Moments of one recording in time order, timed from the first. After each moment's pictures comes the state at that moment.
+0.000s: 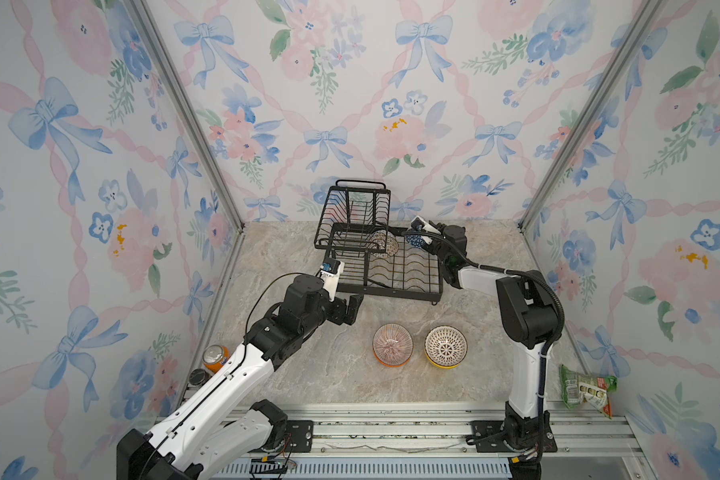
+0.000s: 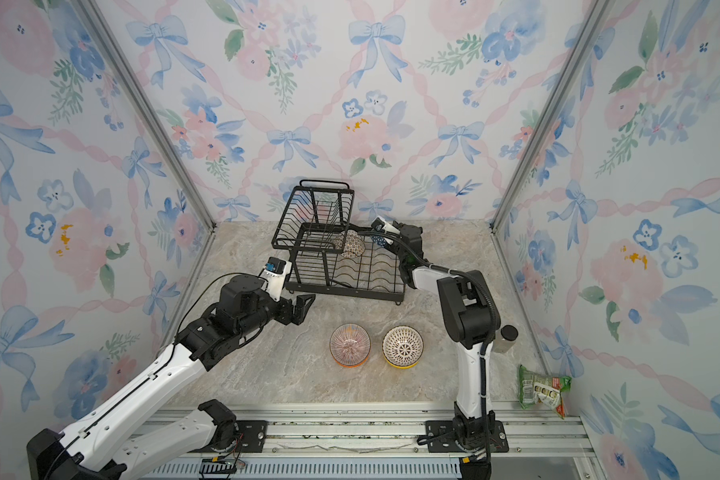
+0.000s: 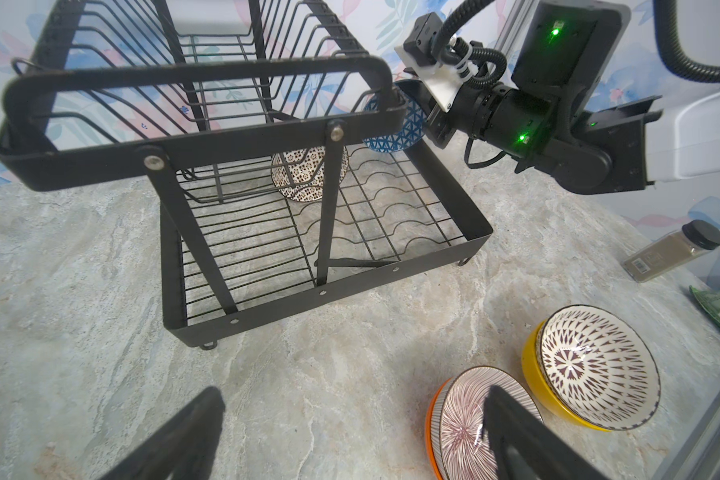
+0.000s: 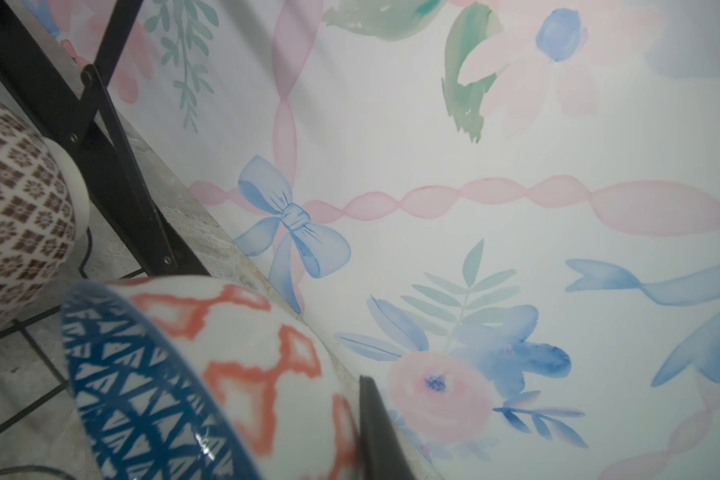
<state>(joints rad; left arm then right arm) -0.57 0.96 0.84 -0.35 -0.01 -0.15 0.31 2.13 1.35 0.67 0.13 -0.86</state>
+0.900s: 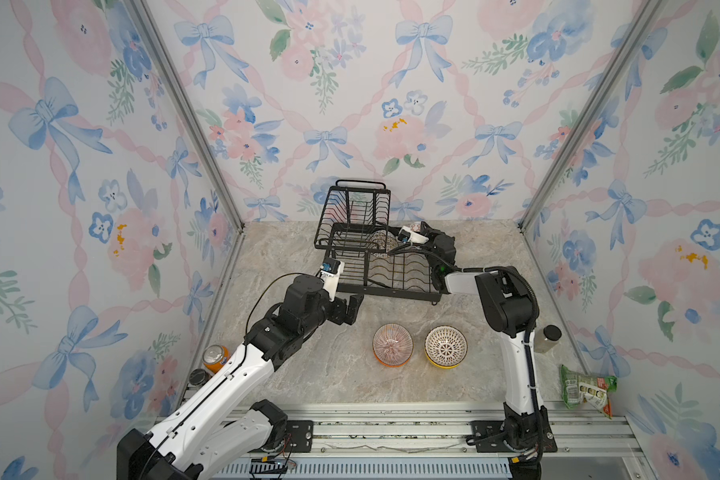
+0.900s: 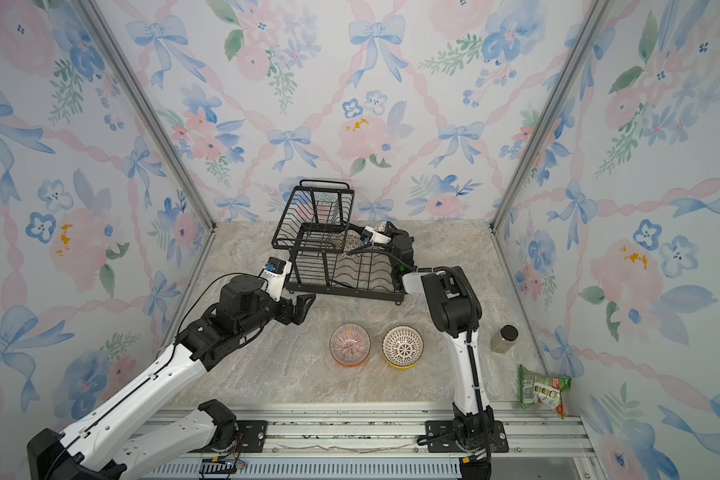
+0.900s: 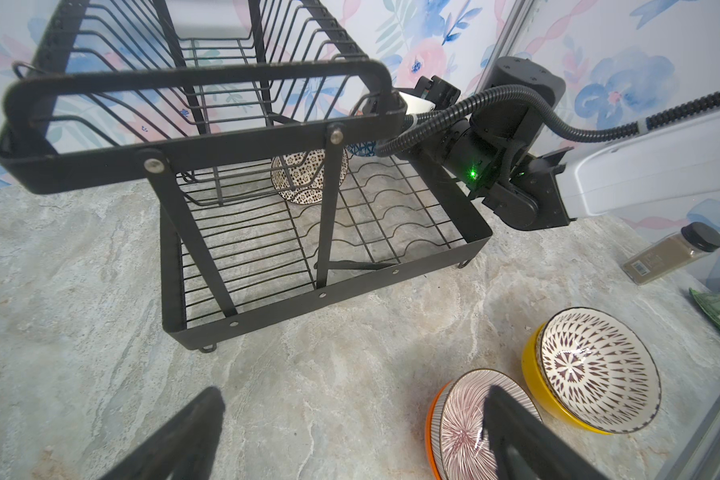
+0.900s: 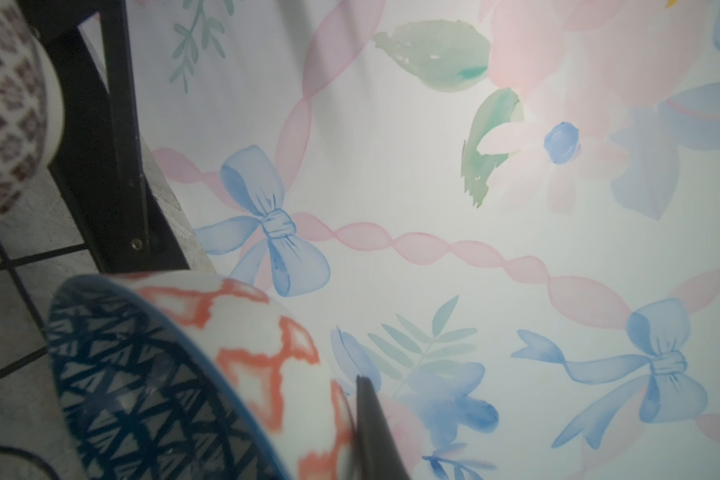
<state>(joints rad) -0.57 0.96 0.83 -0.34 -0.01 -0.15 0.34 2.30 1.41 0.90 0.18 -1.18</state>
